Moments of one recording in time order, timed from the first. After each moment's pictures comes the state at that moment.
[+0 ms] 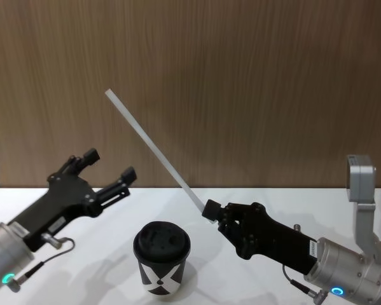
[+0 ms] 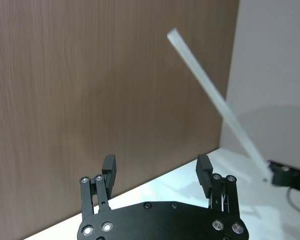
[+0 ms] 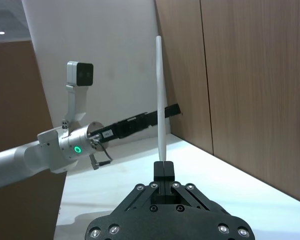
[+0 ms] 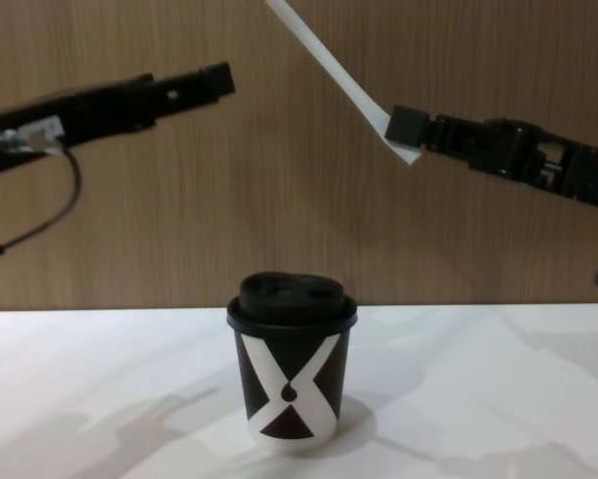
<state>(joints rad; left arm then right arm) -0.19 0.46 0.25 -1.72 -0.67 -0.02 -0.42 0.35 0.48 -0.44 -1.49 0.84 0.03 0.88</state>
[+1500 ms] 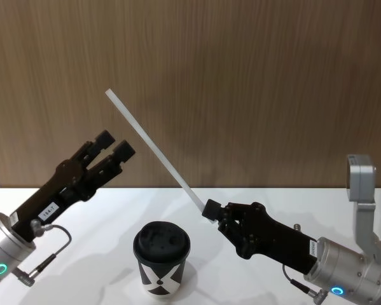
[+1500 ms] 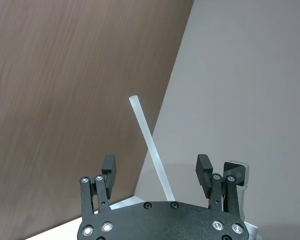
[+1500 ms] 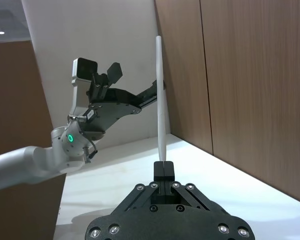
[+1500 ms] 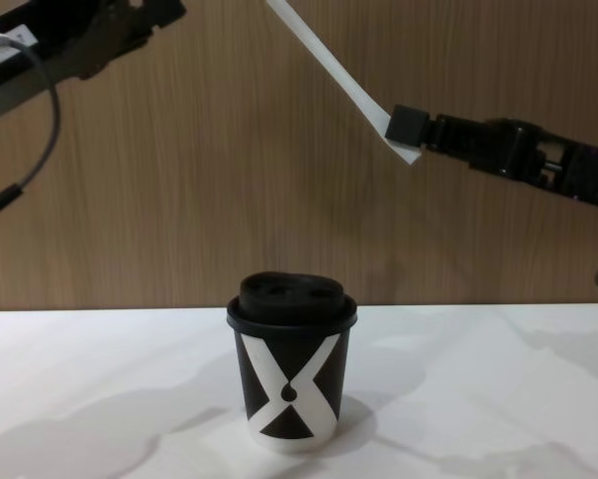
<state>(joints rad) -0.23 0.42 0.24 -1.65 -1.08 0.03 -0.72 0.36 0.48 -0.44 -1.48 0.84 0.03 0.88</state>
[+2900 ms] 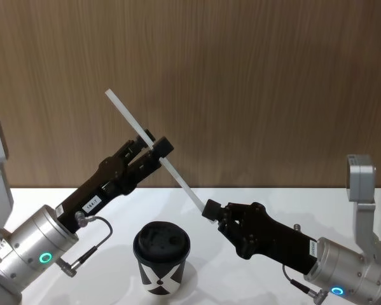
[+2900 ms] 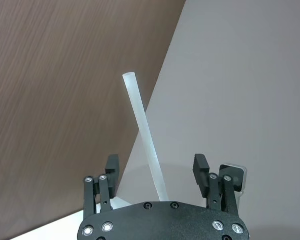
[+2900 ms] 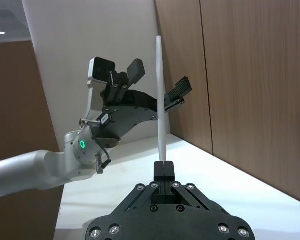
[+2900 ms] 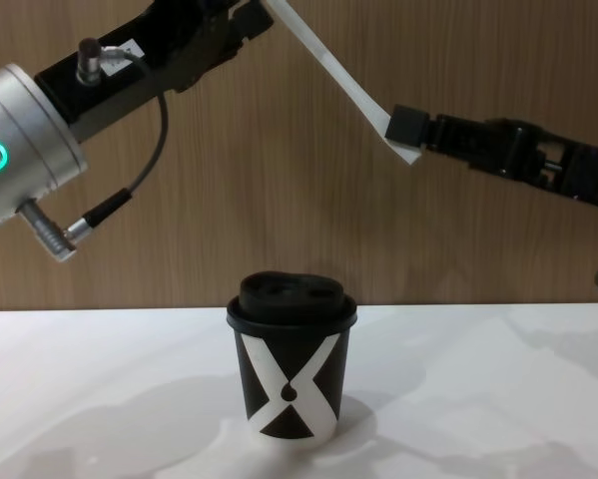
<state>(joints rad) -0.34 0.36 0.36 -1.54 -1.10 0.03 -0.73 0.36 0.48 -0.44 -1.48 0.84 0.03 0.88</state>
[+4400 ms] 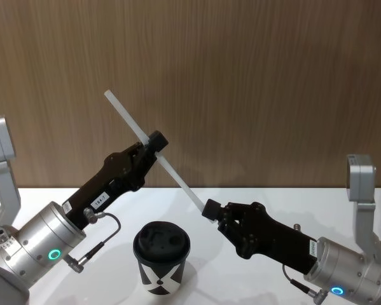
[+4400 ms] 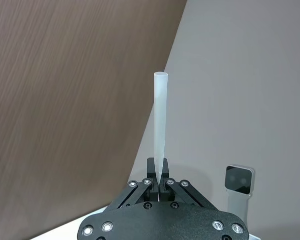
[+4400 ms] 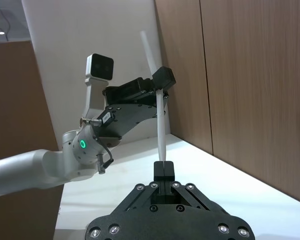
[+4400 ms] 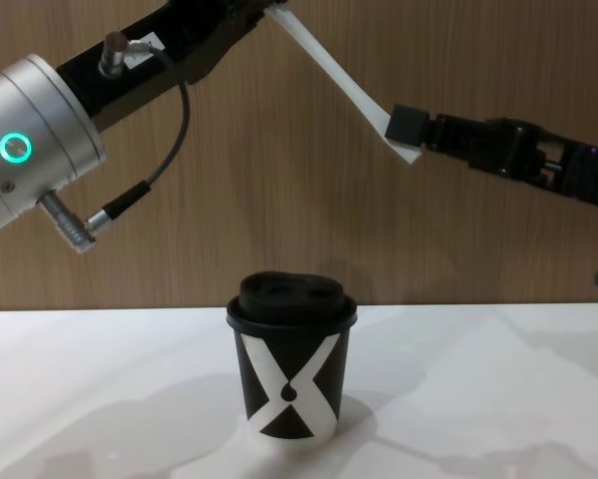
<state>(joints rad) -0.36 0.37 0.40 -1.55 -1.09 -0.03 -0.68 0.36 0.48 -0.44 -1.48 0.84 0.03 0.88</state>
